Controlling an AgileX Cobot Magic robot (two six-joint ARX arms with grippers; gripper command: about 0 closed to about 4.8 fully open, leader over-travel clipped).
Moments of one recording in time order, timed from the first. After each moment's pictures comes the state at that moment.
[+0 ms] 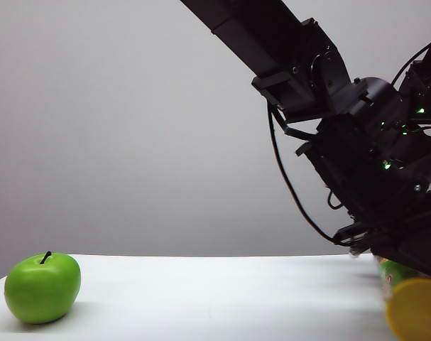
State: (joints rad) left arm -0.96 2.46 1.98 -0.47 0.44 -0.11; right arm 0.04 2.20 1.57 -0.61 -0.43 -0.32
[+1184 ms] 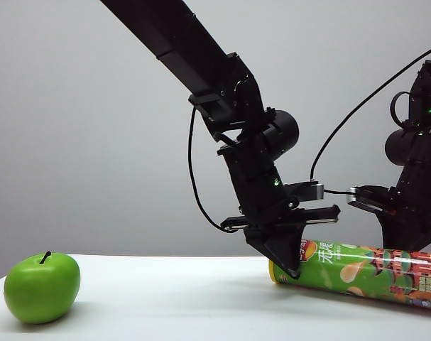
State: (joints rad) left arm -0.73 2.46 1.98 -0.64 0.17 -0.04; right arm 0.00 2.20 1.57 -0.84 -0.38 -0.30
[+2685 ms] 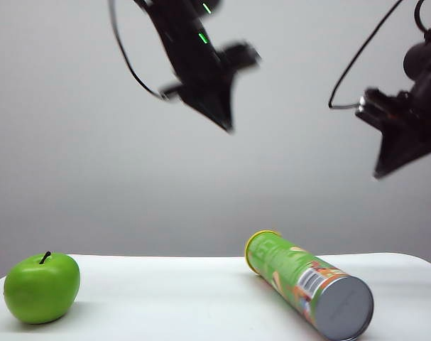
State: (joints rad) left arm -0.56 2.02 1.98 -0.86 0.14 0.10; right arm -0.02 1.89 1.57 -0.96 -0.57 -0.19
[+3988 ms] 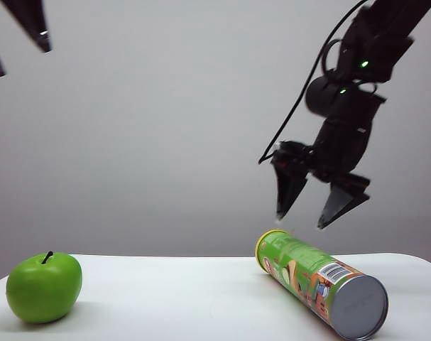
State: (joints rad) left arm -0.16 1.26 1.36 -1.13 0.30 0.22; right arm 0.27 2.07 1.59 -0.69 -0.29 -0.05
